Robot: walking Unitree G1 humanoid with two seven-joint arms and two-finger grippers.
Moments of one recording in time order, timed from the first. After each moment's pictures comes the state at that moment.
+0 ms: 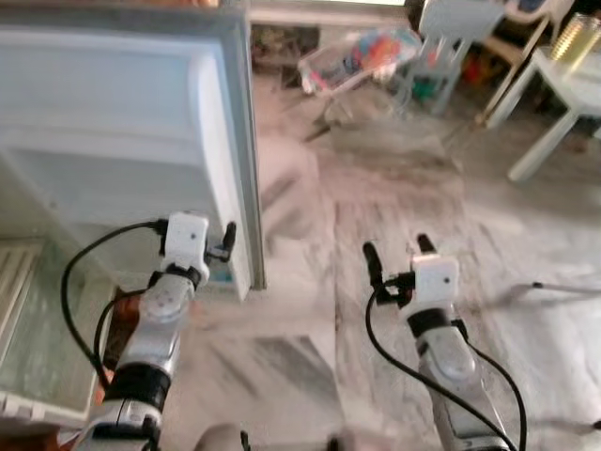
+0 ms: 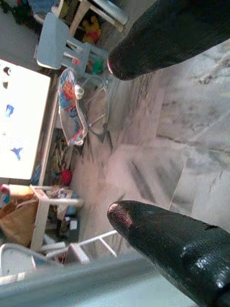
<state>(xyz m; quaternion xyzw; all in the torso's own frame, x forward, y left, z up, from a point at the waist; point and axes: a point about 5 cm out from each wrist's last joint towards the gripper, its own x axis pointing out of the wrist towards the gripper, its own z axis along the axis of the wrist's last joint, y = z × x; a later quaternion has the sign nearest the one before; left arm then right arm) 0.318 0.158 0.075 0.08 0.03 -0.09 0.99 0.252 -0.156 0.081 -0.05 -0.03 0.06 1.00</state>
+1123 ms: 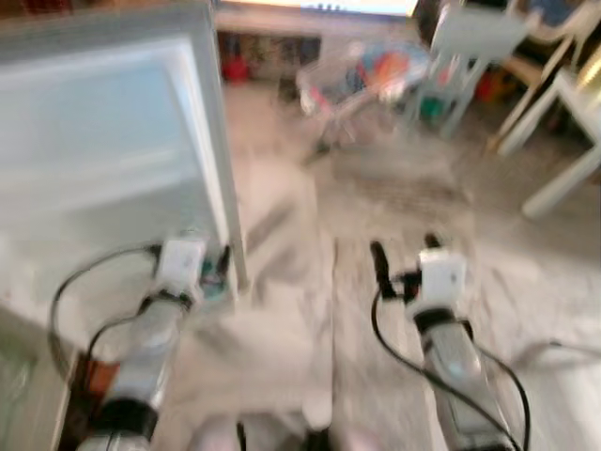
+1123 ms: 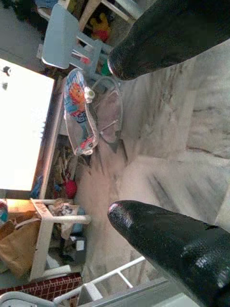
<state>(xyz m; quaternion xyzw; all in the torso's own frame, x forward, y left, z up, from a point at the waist) 0.280 0.179 0.060 0.09 0.03 -0.08 0.99 0.258 -0.159 0.085 -0.05 -0.03 0.05 1.00</state>
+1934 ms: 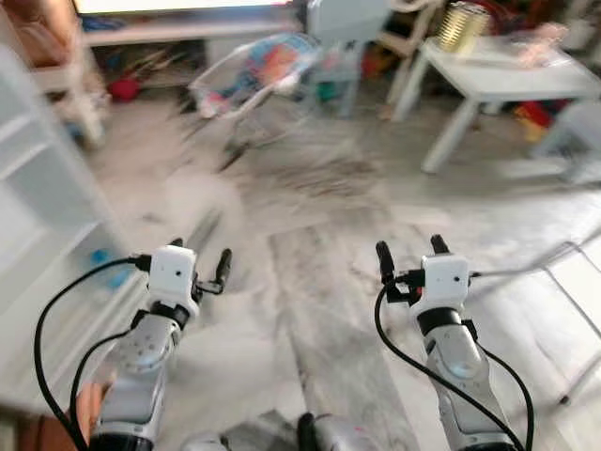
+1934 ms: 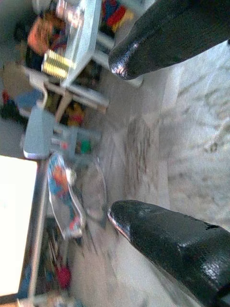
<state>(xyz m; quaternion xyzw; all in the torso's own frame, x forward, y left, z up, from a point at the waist) 0.262 0.172 0.076 0.06 0.03 -0.08 0.99 0.258 -0.164 0.079 -0.06 -0.02 0.03 1.00</state>
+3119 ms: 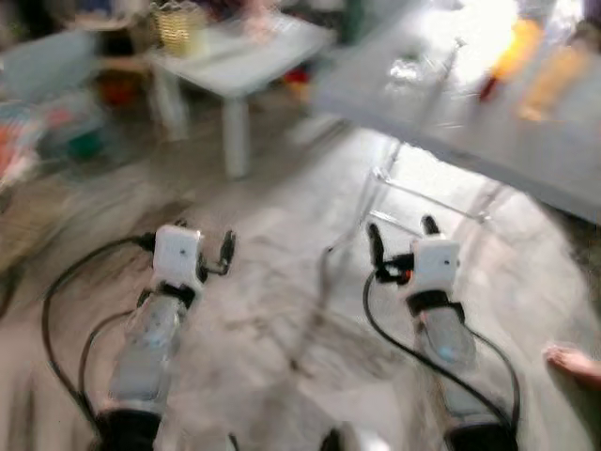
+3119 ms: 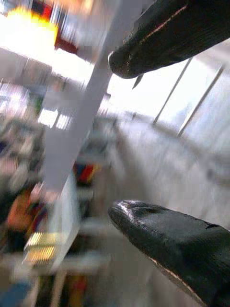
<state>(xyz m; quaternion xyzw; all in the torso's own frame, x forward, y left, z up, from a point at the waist) 0.281 0.148 0.087 0.03 0.01 -0.11 0.99 0.269 -0.159 0.091 -0.07 -0.05 0.03 1.00</state>
